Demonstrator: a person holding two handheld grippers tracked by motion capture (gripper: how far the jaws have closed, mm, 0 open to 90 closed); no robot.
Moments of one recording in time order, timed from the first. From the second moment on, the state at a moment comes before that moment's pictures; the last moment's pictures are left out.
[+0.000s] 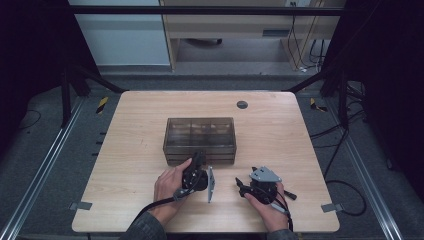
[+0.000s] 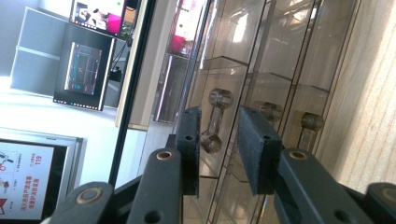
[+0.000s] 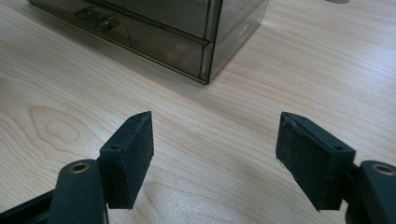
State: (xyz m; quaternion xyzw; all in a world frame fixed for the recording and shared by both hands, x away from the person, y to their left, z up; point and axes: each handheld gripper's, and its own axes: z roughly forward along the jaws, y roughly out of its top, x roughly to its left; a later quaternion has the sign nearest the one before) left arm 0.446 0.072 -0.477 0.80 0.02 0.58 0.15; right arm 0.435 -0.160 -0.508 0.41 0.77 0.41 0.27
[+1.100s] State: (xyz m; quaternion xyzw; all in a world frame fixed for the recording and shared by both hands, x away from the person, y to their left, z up) left arm 0.448 0.066 -0.485 0.79 0.00 0.61 0.12; right arm 0.435 -0.159 -0.508 0.41 0.77 0.40 0.27
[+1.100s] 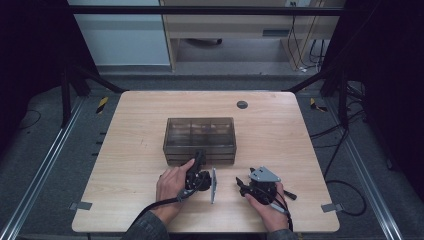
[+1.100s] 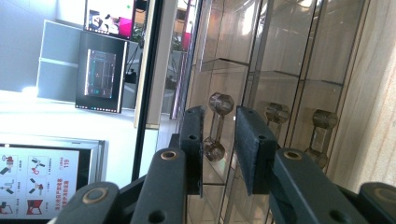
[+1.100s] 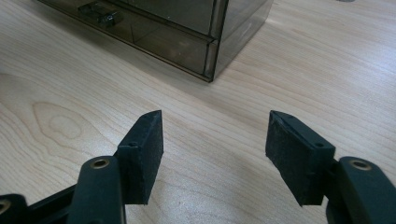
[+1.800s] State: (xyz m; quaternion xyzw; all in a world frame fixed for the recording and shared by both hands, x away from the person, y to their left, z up) left arm 0.449 0.061 -0.488 0.78 -0.01 0.62 0.10; right arm 0.434 -0.158 -0.508 0.40 0.78 0.40 0.27
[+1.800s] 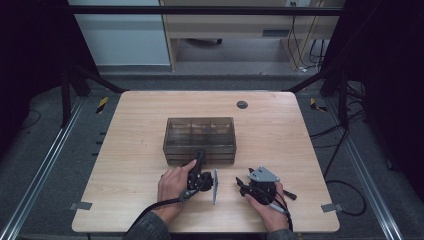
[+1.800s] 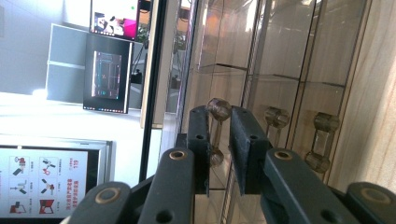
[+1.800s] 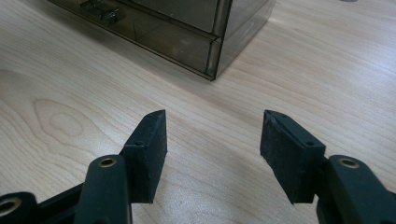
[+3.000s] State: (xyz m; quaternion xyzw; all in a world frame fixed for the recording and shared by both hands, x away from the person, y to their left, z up) left arm 0.449 0.059 -0.489 0.78 -0.01 0.62 0.10; right arm 0.434 -0.157 -0.508 0.40 0.78 0.40 0.27
